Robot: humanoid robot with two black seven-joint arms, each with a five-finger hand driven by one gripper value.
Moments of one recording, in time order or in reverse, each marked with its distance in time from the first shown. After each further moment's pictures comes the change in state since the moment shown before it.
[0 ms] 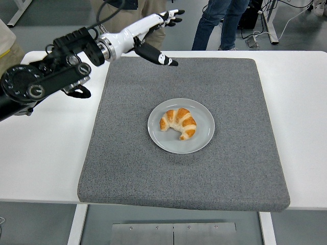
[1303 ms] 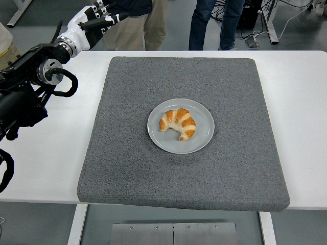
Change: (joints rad) left arm 0.108 -0.170 -0.254 0.633 -0.661 -0.271 0.041; right arm 0.000 0.000 0.000 -0.001 0.000 0.000 0.000
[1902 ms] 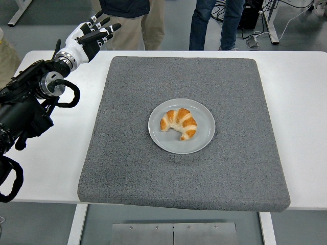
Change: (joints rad) left arm 0.055 -0.035 -0.068 0.053 -0.013 -0.006 -0.008; right arm 0.004 0.000 -0.001 0.002 0.000 0.000 0.000
